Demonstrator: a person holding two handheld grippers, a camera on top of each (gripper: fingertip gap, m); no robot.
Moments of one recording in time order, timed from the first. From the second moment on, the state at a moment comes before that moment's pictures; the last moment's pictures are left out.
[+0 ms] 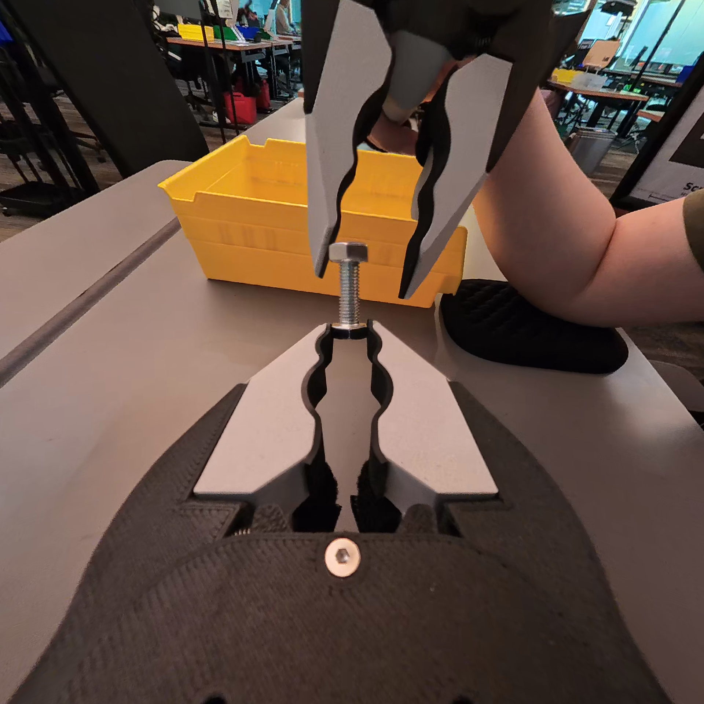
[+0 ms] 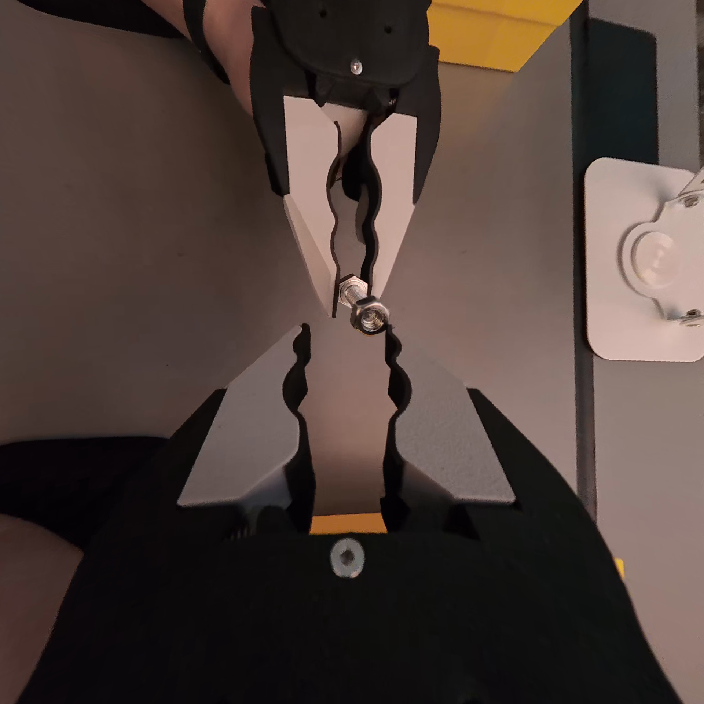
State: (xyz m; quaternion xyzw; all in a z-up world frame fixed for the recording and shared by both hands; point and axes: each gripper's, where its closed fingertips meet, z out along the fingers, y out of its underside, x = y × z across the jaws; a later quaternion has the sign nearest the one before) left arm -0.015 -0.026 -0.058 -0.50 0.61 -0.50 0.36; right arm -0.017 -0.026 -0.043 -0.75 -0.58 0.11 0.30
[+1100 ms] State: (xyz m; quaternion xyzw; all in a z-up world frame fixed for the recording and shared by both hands) left arm -0.018 0.006 -0.051 -0.52 0.59 -0.39 0.47; right arm -0.028 0.015 -0.015 -0.86 -0.32 0.27 0.29
